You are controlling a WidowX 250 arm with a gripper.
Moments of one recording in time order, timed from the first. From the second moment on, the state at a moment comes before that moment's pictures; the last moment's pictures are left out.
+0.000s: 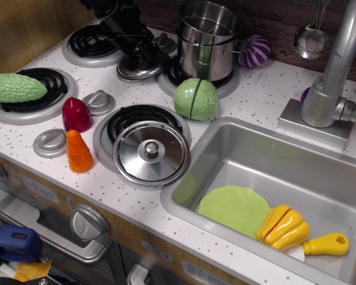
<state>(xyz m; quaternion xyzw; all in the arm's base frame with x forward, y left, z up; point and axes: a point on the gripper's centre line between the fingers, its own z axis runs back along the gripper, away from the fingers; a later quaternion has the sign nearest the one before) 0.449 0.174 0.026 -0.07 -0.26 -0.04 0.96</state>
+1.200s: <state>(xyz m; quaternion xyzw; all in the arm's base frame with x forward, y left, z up) 0.442 0.171 0.056 -0.02 -0.20 -0.05 0.98</state>
